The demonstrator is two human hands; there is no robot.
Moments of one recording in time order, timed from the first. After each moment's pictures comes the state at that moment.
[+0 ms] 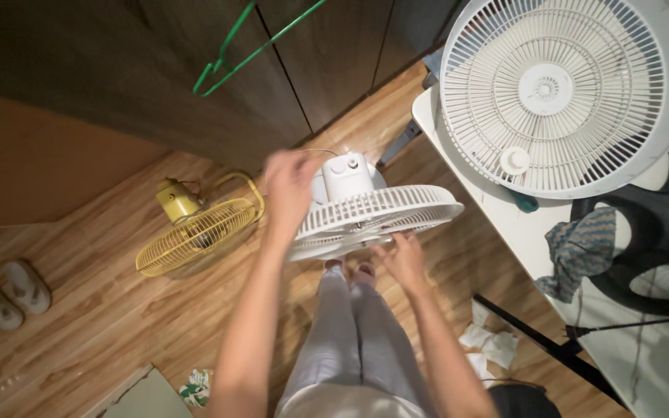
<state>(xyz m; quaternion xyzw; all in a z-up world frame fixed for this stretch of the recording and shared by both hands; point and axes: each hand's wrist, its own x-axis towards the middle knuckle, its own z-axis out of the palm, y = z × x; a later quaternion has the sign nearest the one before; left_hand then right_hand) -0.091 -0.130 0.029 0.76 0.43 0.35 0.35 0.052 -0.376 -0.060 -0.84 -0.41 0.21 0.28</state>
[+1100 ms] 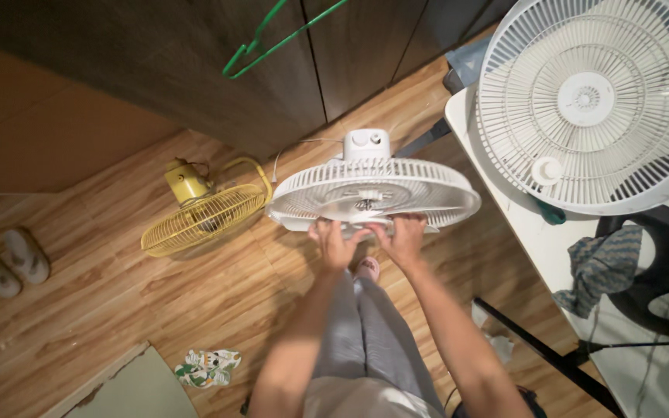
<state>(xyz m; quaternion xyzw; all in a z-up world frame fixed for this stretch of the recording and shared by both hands) -0.112 -0.248 -0.119 0.78 0.49 0.31 0.24 0.053 -0.321 -0.100 -0.76 -0.56 0.01 0.31</state>
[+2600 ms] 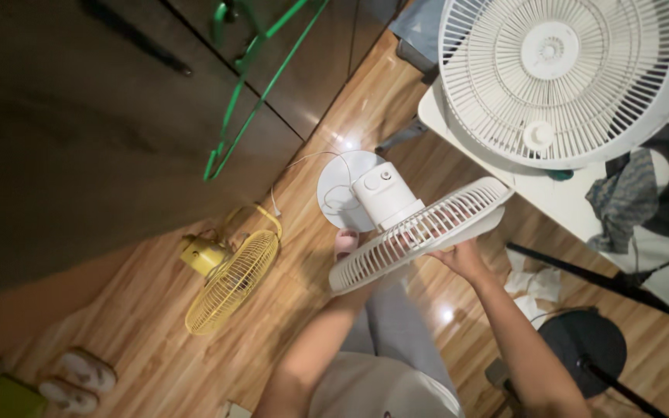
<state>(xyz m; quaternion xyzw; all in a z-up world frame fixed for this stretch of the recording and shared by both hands) -0.092 -0.173 -0.026 0.44 0.38 0.06 0.81 0.077 -0.372 -0.068 -0.84 -0.41 0.15 0.34</state>
